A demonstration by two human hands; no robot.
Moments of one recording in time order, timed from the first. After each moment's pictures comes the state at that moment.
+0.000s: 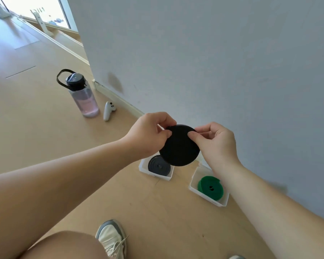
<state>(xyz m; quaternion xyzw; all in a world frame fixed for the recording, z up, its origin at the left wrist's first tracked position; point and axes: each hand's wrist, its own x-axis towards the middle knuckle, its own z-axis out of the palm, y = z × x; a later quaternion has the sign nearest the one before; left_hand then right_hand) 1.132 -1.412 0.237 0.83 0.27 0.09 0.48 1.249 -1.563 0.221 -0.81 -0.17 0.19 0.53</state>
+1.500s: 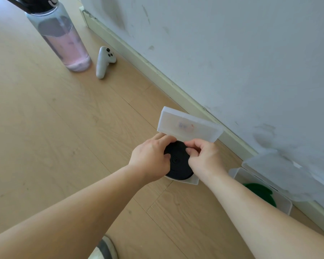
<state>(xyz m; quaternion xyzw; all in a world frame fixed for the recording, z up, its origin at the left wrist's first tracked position) 1.166 -1.364 -0.077 0.88 0.32 -0.05 0.34 1.294 -1.480 -0.076 -0.85 -0.20 0.35 0.34</state>
